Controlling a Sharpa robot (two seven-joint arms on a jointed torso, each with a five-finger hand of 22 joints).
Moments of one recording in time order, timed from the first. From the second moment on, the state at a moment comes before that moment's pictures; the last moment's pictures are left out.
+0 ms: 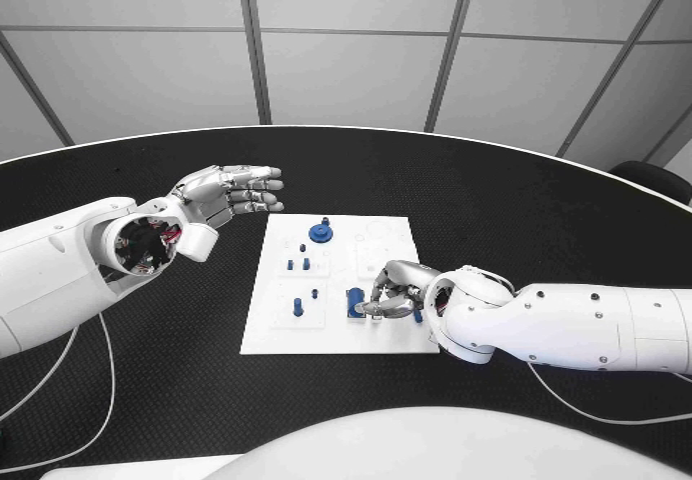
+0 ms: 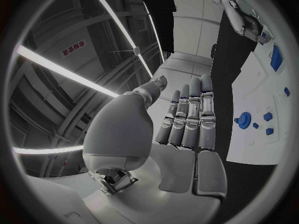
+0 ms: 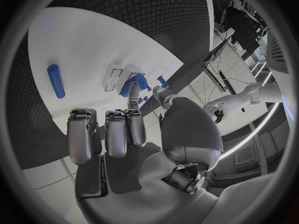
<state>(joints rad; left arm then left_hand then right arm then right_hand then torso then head) 1.27 -0.73 -0.13 1.27 0.13 0.14 0.11 1.29 -0.14 0.46 -0.01 0.06 0.90 0.21 0.18 0.23 1.06 0.14 0.23 0.11 0.97 0.08 0.72 0.18 0.17 1.04 0.18 0.43 0.20 0.97 -0.86 -0.13 1.71 -1.32 -0.42 -0.47 0.95 -0.15 0.41 0.20 0.17 1.06 0.04 0.44 0.71 1.47 -0.03 1.50 1.31 1.46 -0.09 1.57 1.31 0.01 1.46 0.01 1.57 1.31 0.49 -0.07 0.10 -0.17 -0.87</state>
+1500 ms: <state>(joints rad) 1.27 -0.73 -0.13 1.27 0.13 0.14 0.11 1.29 -0.14 0.46 -0.01 0.06 0.90 0.21 0.18 0.23 1.06 0.14 0.23 0.11 0.97 0.08 0.72 0.18 0.17 1.04 0.18 0.43 0.20 0.97 -0.76 -0.13 1.58 -1.32 -0.37 -0.48 1.04 -0.16 0.44 0.14 0.06 1.05 0.03 0.45 0.70 1.46 -0.03 1.51 1.31 1.46 -0.09 1.57 1.31 0.01 1.47 0.01 1.57 1.31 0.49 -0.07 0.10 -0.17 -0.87</state>
